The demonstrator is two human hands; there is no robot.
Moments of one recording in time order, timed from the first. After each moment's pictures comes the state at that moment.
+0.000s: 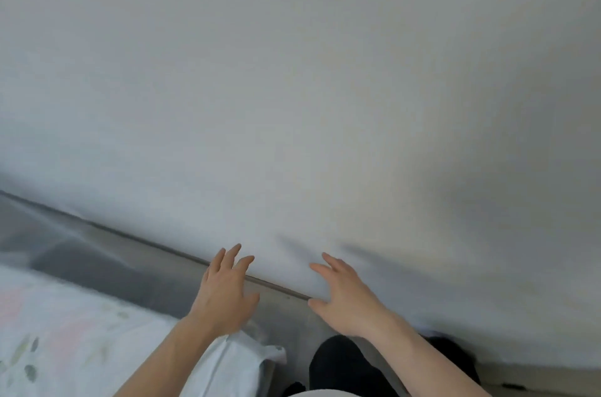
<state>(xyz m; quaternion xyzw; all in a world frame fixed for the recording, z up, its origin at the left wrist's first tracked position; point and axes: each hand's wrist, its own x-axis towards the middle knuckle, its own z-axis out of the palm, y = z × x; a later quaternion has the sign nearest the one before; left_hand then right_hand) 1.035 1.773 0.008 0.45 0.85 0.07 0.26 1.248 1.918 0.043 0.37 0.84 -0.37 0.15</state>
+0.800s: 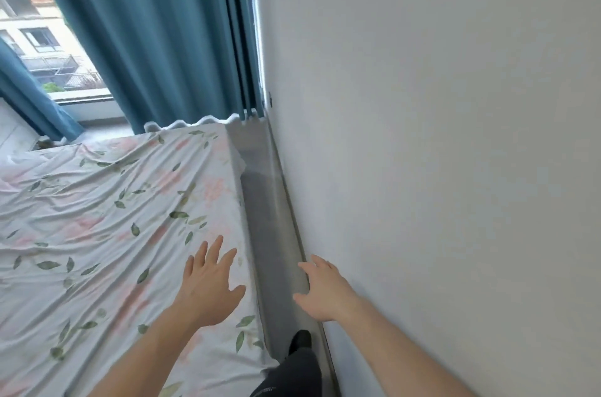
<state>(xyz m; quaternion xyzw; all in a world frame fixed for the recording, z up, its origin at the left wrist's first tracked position) 0.931 1.668 0.032 -0.05 0.98 0.09 0.18 0.904 1.915 0.033 -0.10 0.92 -0.18 0.32</state>
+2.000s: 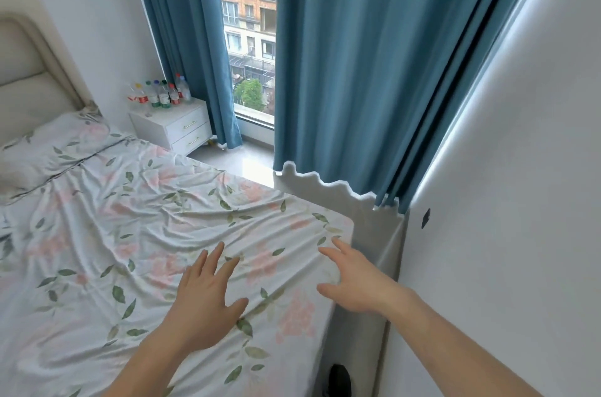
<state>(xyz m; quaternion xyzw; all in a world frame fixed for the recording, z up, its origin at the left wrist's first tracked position) 0.579 1.368 0.082 -0.35 0.91 0.20 0.05 0.344 1.553 0.121 -0.44 0.84 -0.10 0.30</state>
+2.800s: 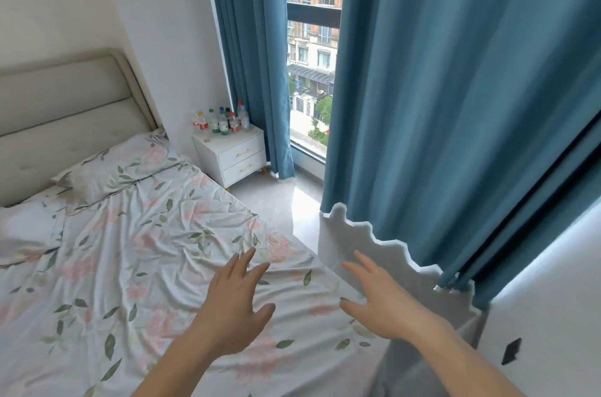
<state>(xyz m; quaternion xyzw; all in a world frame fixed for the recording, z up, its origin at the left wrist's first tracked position) 0.282 1.231 0.128 -0.44 0.88 0.19 -0.02 0.017 1.353 0.128 -0.55 0.77 -0.13 0.30</state>
